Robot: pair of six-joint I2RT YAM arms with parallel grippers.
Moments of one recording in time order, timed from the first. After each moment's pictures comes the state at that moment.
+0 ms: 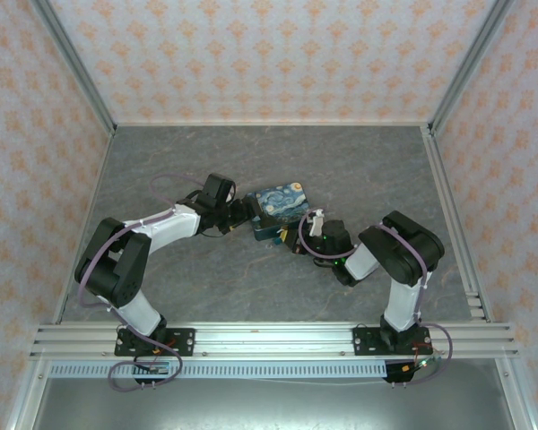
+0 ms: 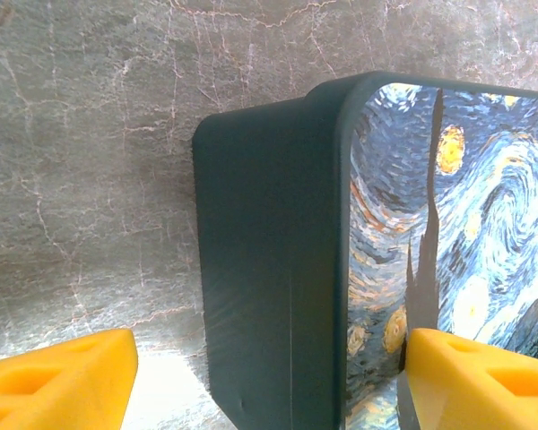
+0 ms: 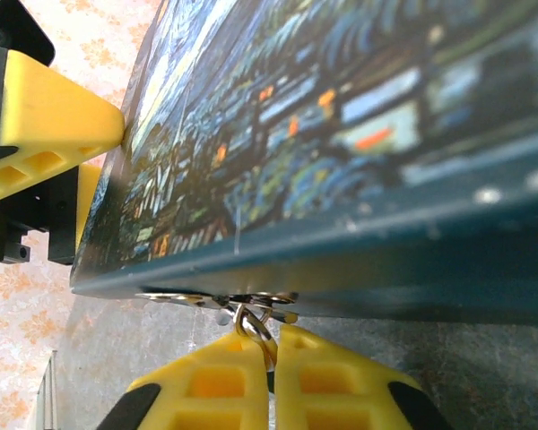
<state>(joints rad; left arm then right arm) -0.41 1.65 0.92 -0.19 0.25 -0.88 0.59 1.85 0.39 1.09 -0.39 0.85</state>
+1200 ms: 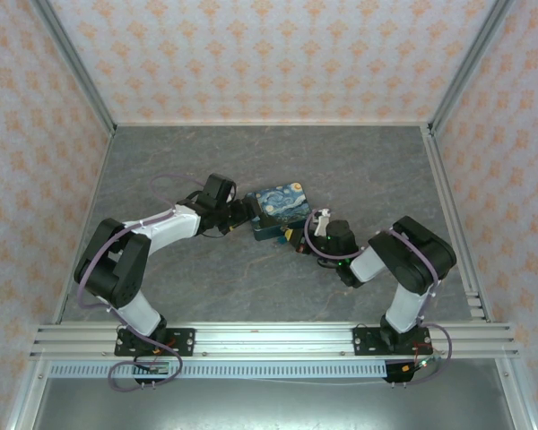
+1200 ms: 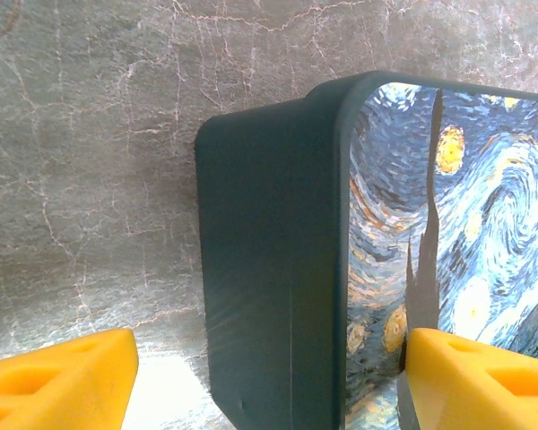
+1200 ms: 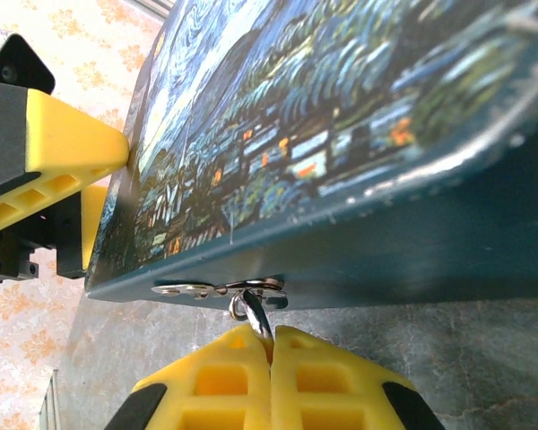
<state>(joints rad) -0.41 1.64 0.91 -0.20 0.23 -0.89 0.57 1.75 0.35 1.03 -0.35 0.87</state>
